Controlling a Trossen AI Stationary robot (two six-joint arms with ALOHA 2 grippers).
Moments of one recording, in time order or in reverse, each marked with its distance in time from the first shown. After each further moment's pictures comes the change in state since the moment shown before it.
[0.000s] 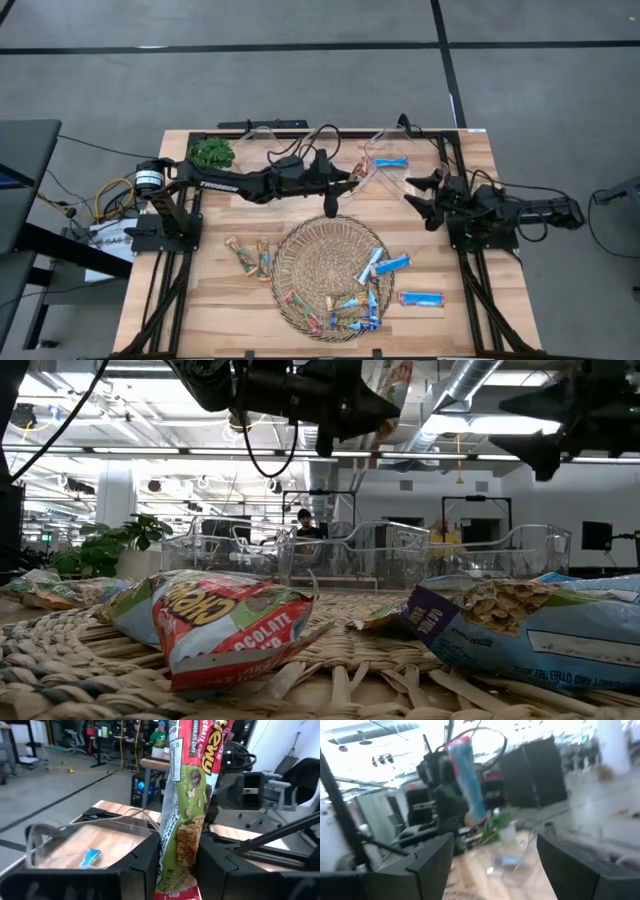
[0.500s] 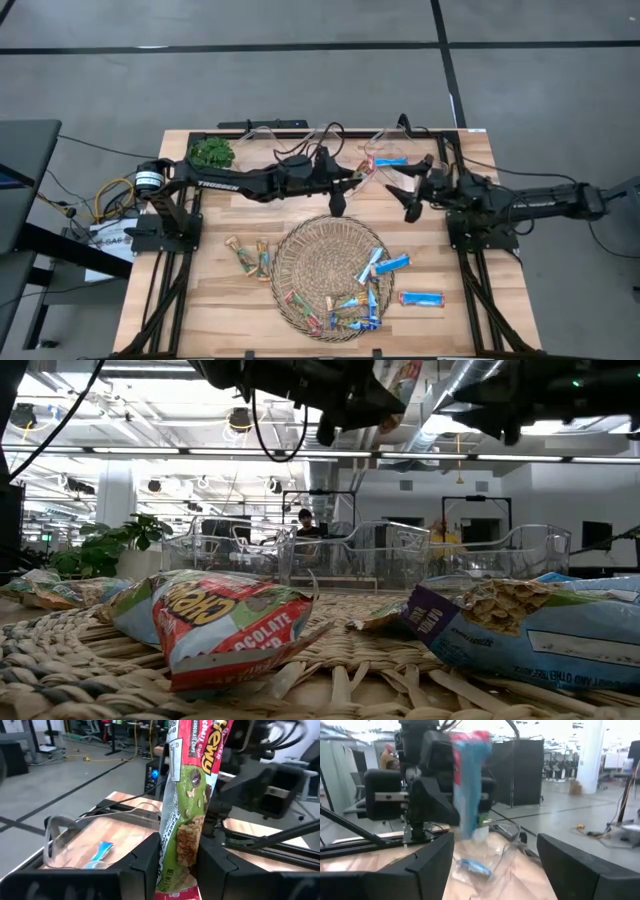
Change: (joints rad) left arm -0.035 0.000 0.119 -0.209 -0.115 0.010; right arm -0.071 0.527 0.251 0.165 -0.012 -0.240
